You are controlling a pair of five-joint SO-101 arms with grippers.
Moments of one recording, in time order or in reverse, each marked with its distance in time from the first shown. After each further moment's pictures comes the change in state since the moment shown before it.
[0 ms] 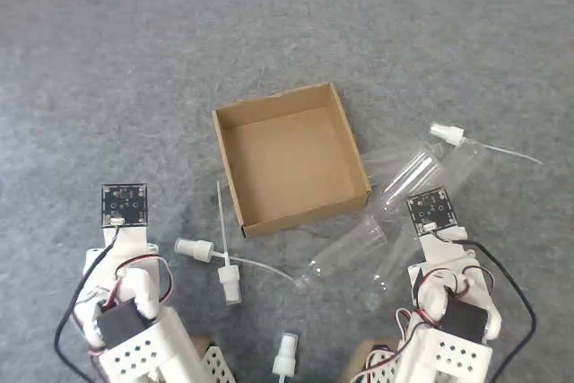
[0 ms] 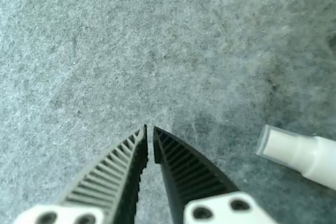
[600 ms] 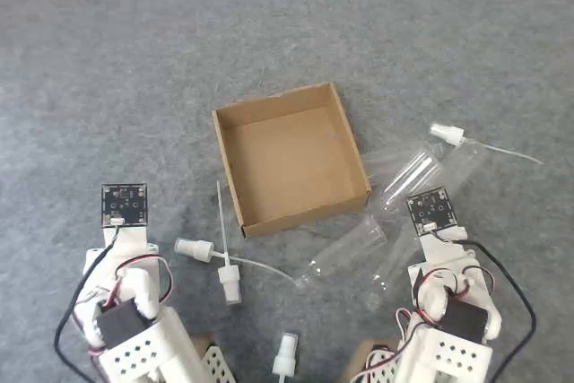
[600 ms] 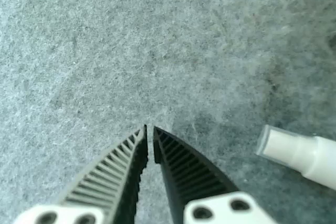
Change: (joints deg) left arm 0.0 0.0 0.0 0.0 0.0; right arm 0.0 0.0 0.0 0.0 0.0
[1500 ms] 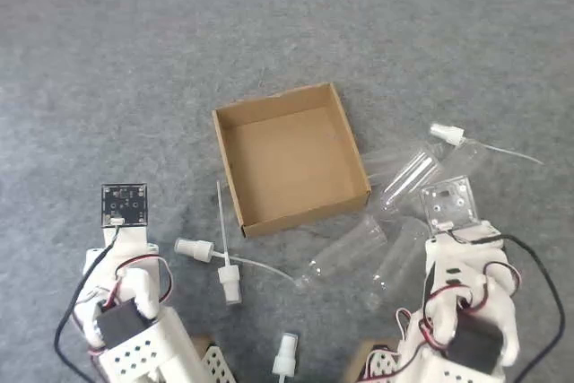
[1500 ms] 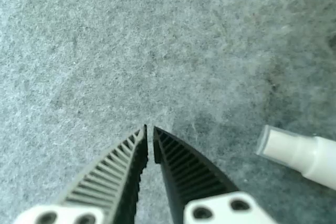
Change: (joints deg) left arm 0.0 0.0 0.0 0.0 0.0; right arm 0.1 -0.3 -20.3 -1.5 0.2
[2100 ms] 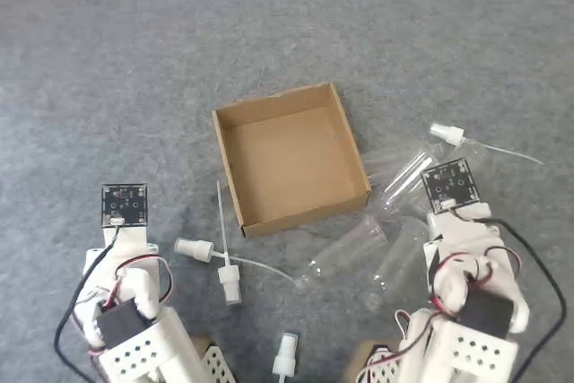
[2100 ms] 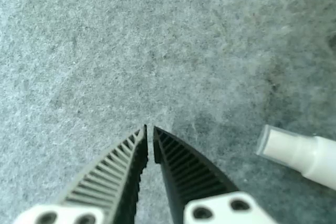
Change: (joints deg) left arm 0.0 0.0 0.0 0.0 0.0; right arm -0.1 18.6 -4.7 1.7 0.0
